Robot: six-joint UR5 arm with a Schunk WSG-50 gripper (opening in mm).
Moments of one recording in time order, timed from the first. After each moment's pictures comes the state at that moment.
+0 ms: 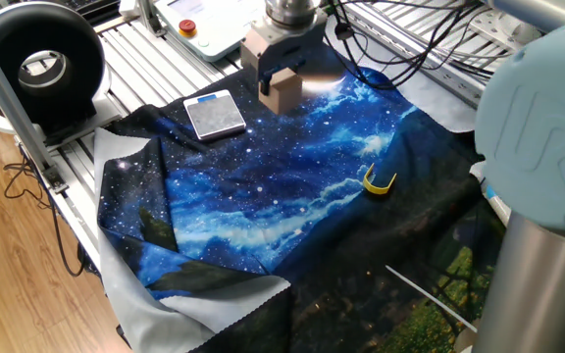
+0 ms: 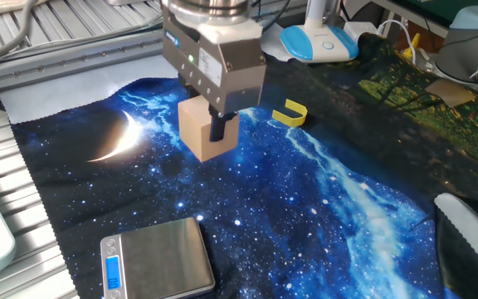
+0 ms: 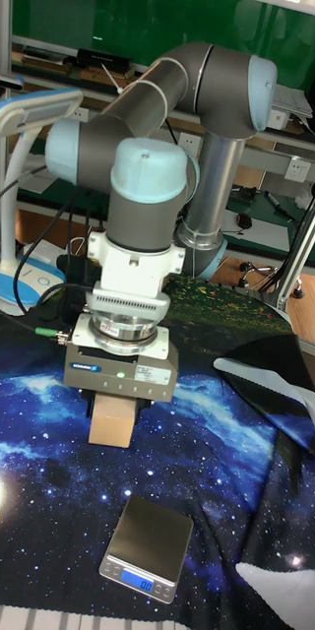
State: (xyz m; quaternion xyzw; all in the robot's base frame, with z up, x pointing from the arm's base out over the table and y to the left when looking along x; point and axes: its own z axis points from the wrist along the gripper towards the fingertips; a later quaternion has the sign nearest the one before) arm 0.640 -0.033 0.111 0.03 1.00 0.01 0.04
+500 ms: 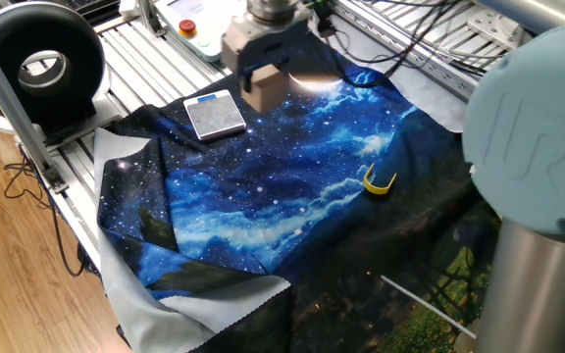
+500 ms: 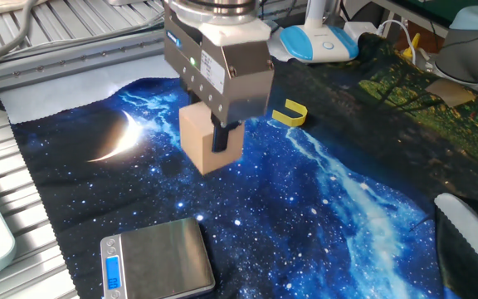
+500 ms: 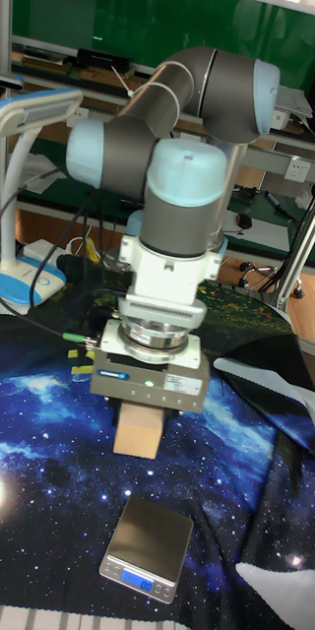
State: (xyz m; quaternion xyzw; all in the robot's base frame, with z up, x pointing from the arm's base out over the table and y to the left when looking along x) arm 0.665 0.011 0.121 0.05 1.00 0.02 0.05
